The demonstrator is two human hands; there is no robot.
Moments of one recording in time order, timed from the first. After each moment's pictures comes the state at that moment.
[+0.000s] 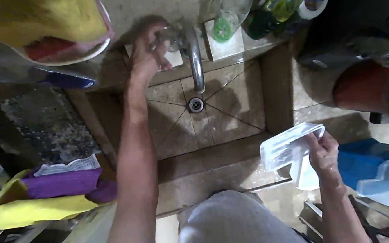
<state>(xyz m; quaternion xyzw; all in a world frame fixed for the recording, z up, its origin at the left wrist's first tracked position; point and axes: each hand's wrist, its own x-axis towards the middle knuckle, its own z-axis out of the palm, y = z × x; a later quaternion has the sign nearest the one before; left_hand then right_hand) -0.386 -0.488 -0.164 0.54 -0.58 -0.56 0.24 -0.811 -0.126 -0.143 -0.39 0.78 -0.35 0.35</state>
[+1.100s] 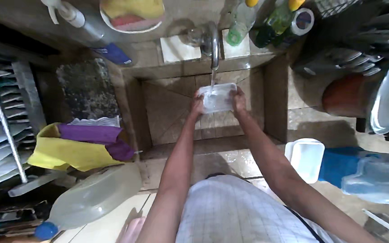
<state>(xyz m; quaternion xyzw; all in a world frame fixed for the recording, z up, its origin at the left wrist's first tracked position) -0.441 -0.309 -0.279 0.66 -0.39 -0.59 0.23 -0.632 -0.297 -0.268 -0.28 0.74 -0.36 0.49</state>
